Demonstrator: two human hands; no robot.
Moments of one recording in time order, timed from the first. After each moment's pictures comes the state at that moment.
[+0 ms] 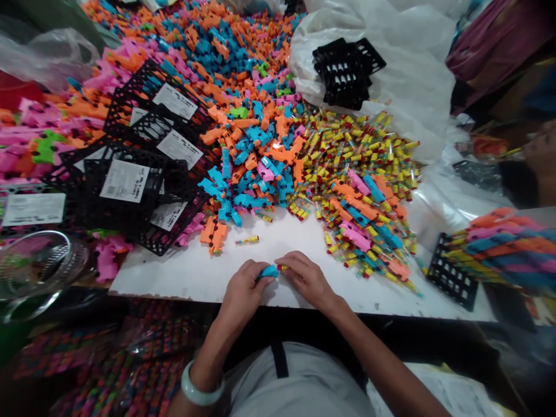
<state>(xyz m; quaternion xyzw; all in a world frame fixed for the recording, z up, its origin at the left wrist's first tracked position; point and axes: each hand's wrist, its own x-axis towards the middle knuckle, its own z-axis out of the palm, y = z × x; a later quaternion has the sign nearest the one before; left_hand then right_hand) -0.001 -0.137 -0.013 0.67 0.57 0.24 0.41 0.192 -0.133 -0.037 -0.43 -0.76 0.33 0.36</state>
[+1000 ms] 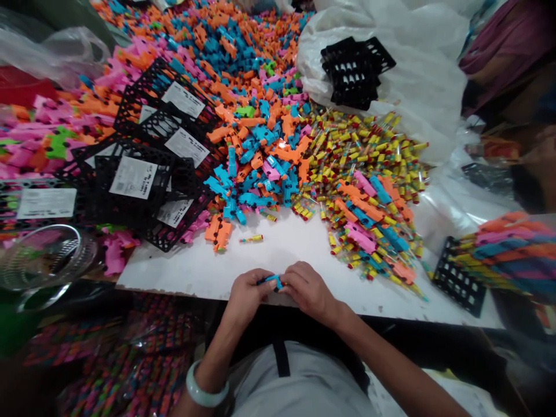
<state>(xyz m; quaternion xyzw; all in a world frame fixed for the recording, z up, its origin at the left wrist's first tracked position) 0.006 -0.151 -0.012 0.39 0.59 0.27 0.65 0.185 -0.147 -0.035 -0.36 -0.85 0.18 0.33</state>
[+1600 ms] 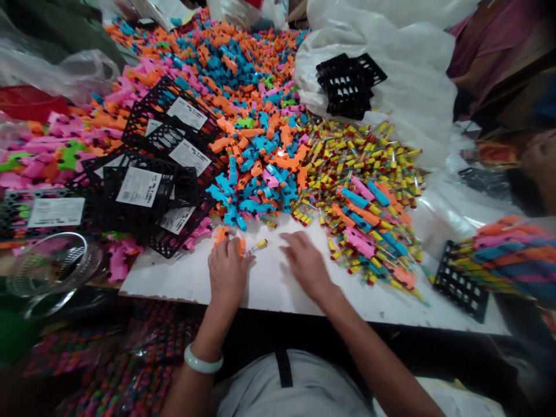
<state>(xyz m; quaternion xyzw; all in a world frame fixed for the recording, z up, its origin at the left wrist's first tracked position) -0.029 -0.103 -0.032 0.70 0.69 0.19 0.00 0.177 -0.093 -0.011 -0.55 -0.78 0.07 0.28</state>
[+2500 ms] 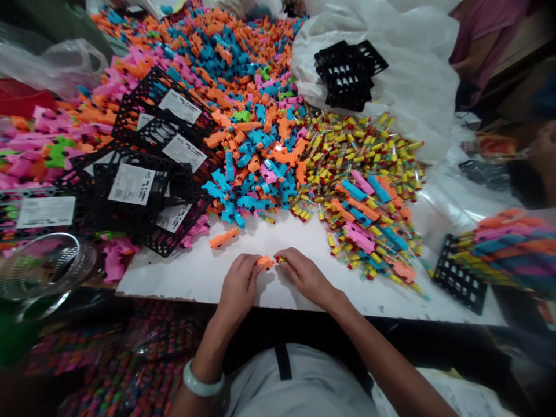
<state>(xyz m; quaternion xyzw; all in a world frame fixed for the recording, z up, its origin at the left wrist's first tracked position) -0.013 -0.133 -0.020 0.69 0.57 0.31 0.33 0.183 -0.117 -0.030 -0.44 -0.77 0.35 0.29</state>
